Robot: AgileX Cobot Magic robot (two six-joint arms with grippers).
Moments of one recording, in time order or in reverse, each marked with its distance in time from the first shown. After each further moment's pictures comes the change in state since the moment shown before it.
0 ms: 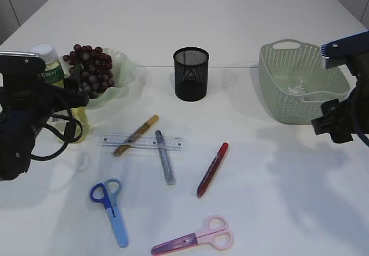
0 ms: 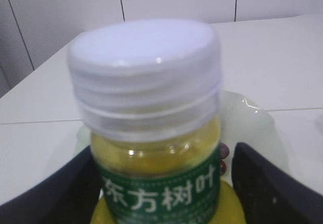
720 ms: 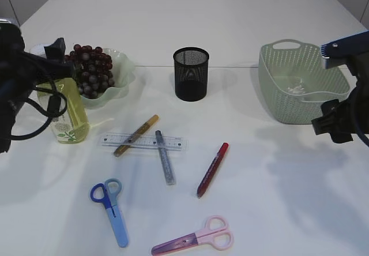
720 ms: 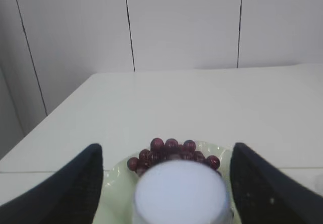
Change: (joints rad) left arm 0.000 -0.173 0.012 -0.008 0.023 0.038; right arm 0.000 0.000 0.000 0.000 0.000 0.000
